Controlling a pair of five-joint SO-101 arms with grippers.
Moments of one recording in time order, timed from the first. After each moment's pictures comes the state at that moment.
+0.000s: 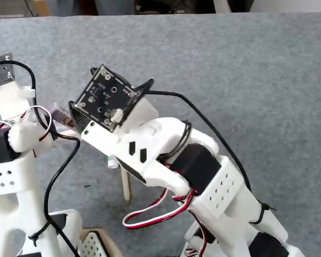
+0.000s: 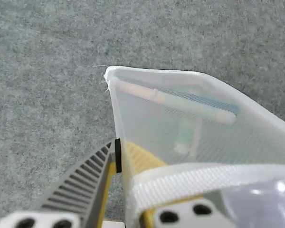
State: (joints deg) left arm -14.7 -41.5 9.1 100.8 9.2; right arm -50.7 -33.5 6.6 55.2 13.3
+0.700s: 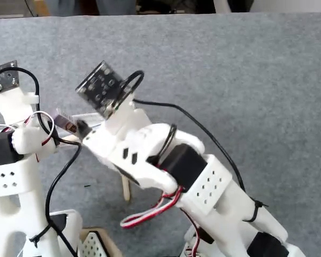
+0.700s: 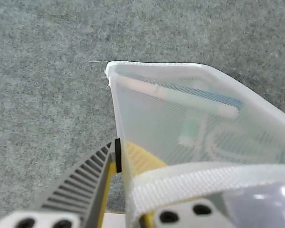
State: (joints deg) left arm -14.6 -42.5 14.5 100.7 8.8; right arm -52.3 -33.5 14.4 60.4 -0.3
